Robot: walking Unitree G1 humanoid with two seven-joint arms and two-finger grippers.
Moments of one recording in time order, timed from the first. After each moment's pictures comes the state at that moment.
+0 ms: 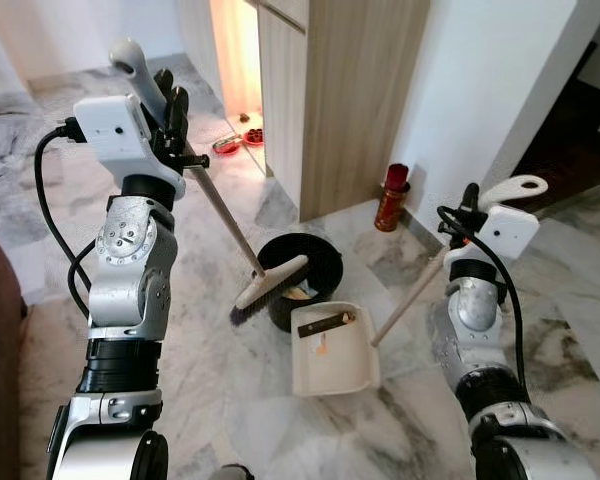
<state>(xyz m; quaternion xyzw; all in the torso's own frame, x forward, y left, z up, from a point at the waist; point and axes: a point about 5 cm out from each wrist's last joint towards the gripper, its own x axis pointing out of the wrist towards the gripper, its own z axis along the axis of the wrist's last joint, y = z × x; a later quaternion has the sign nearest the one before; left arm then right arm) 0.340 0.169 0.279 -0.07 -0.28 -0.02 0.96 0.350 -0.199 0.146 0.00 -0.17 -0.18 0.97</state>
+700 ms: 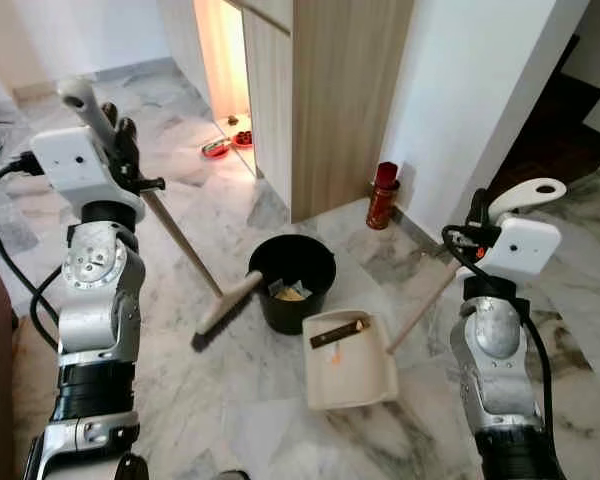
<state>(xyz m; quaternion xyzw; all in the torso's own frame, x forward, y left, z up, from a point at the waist) 0.318 0.217 0.260 -0.02 -0.27 0.11 0.96 0.307 -0.177 0.179 0.00 -0.18 -0.12 0.98</state>
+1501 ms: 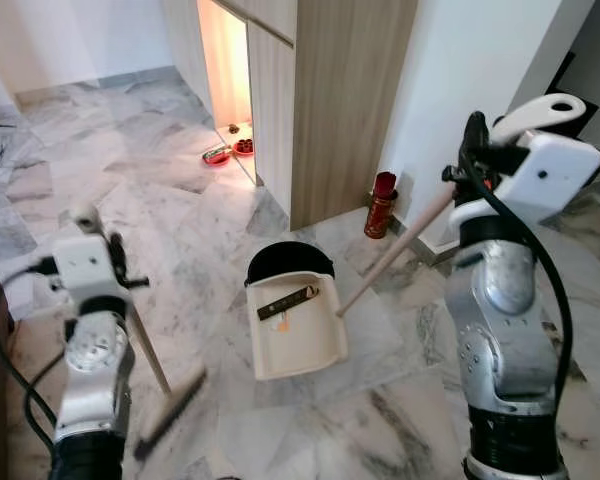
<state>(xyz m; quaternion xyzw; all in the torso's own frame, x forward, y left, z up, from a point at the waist) 0.303 0.231 0.122 0.03 -0.05 0.16 0.99 0.310 -0.142 0.262 0.07 -0.22 -0.07 0.97</state>
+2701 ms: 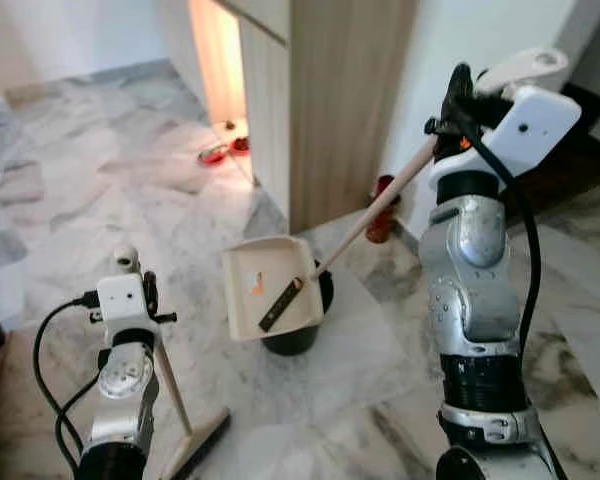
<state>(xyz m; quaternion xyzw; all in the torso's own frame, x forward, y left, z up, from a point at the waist) 0.299 0.237 0.087 0.04 -0.03 0.16 0.99 0.334 -0.116 0.279 0.11 -0.26 -0.03 0.96</state>
